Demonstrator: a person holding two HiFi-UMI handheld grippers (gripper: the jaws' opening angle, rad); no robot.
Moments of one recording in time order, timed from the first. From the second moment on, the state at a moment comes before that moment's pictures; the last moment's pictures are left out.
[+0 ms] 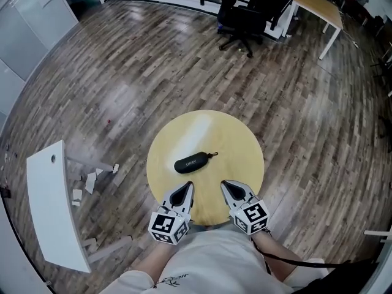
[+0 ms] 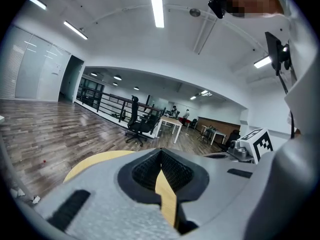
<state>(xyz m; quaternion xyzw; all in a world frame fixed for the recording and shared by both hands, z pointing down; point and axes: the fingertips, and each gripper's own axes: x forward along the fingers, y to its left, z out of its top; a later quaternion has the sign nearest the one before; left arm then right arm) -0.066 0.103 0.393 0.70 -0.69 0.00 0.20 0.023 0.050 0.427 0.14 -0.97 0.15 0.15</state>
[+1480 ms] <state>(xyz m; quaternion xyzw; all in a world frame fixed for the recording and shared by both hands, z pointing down) -0.139 0.017 0.625 0.65 -0.62 0.22 0.37 -0.107 -0.040 0.663 -0.48 -0.73 -0.21 0.43</state>
